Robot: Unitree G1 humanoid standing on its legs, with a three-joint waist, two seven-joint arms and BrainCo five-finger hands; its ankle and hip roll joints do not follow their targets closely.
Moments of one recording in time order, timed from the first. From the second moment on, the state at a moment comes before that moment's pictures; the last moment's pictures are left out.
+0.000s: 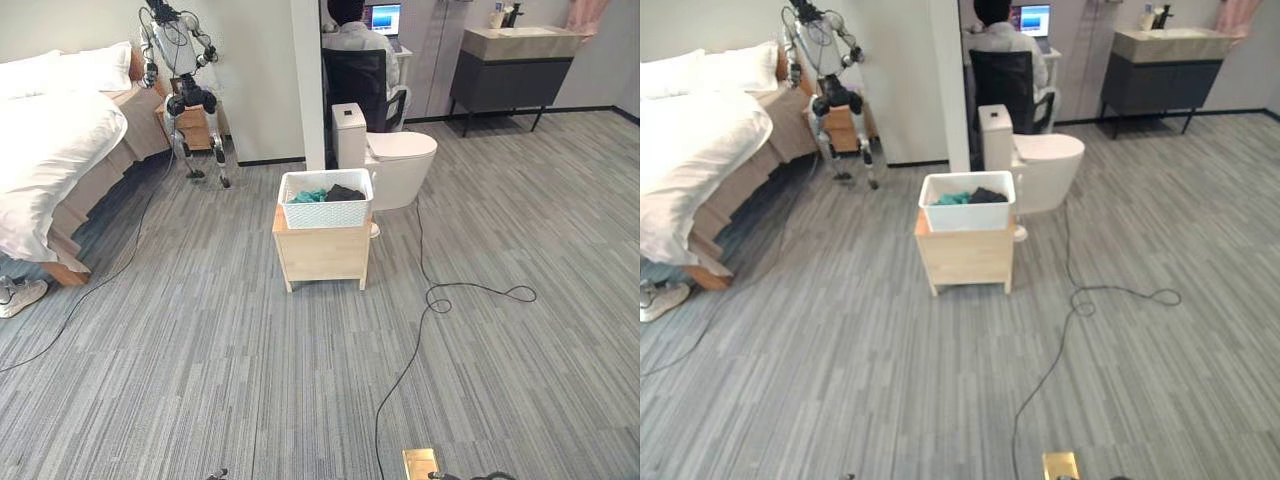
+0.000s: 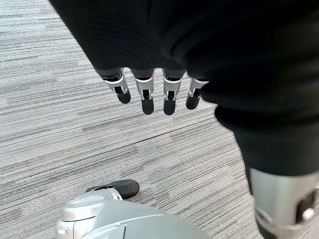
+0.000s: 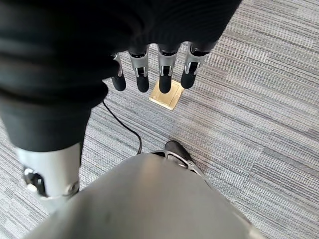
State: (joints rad) left arm 0.04 0.23 -0.28 1.28 -0.07 -0.11 0.02; right arm -0.02 -0.27 0.42 1.27 -0.05 0.00 0.07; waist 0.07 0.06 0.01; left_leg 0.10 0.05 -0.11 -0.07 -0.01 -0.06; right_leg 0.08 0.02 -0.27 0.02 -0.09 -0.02
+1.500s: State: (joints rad) left arm -0.08 0.24 -0.29 1.29 -0.08 -0.12 0.02; right arm -0.08 -0.28 0.43 1.31 -0.01 0.00 0.07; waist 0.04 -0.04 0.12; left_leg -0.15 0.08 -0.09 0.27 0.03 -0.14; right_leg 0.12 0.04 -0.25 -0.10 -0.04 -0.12
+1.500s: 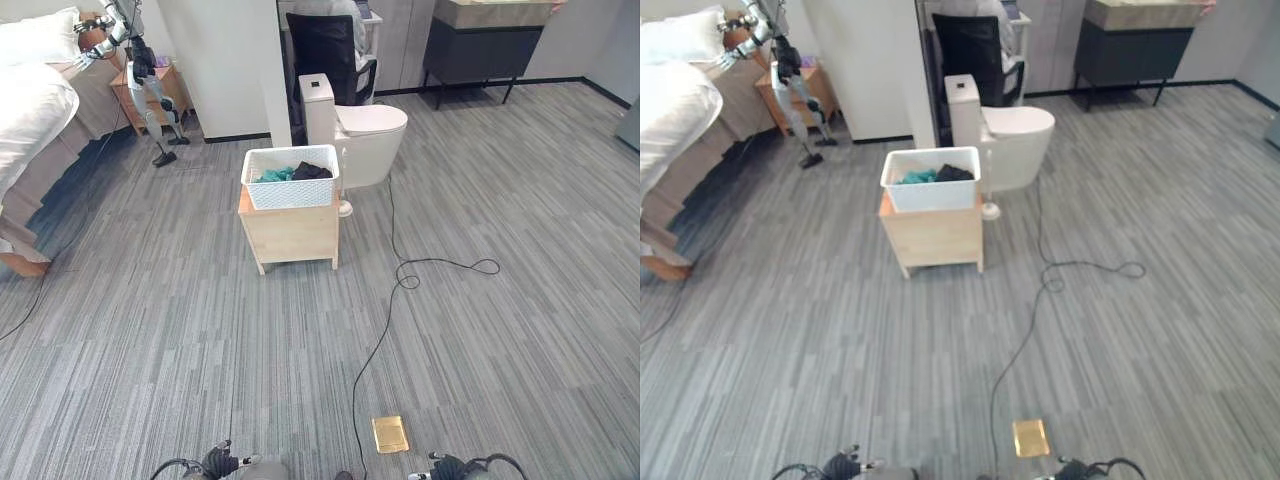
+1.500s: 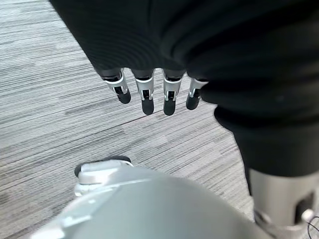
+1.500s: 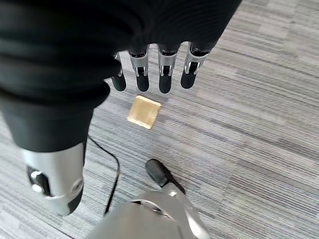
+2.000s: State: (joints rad) left arm -0.02 0.25 -0.23 1.35 -0.12 -0.12 0.02; right arm -0.05 -0.24 0.38 1.39 0.03 0.00 0.07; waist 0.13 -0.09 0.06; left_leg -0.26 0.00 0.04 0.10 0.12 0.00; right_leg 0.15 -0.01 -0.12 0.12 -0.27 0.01
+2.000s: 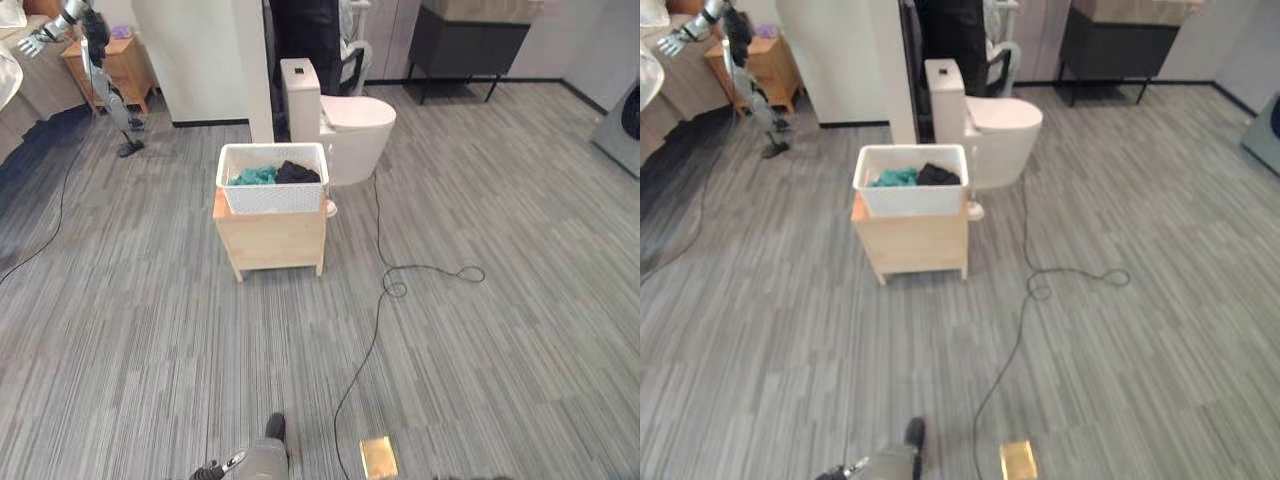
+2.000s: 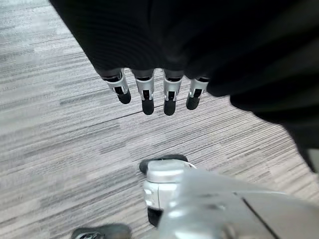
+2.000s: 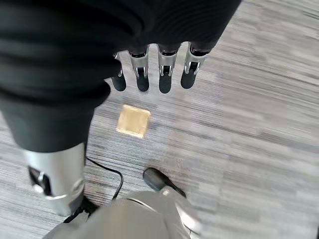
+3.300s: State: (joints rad) left arm 0.02 0.34 -0.29 0.68 -0.16 -0.17 0.11; right arm -0.15 -0.42 0.18 0.79 0.33 -0.11 -0.10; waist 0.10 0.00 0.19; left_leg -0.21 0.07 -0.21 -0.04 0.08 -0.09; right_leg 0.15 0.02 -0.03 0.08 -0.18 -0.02
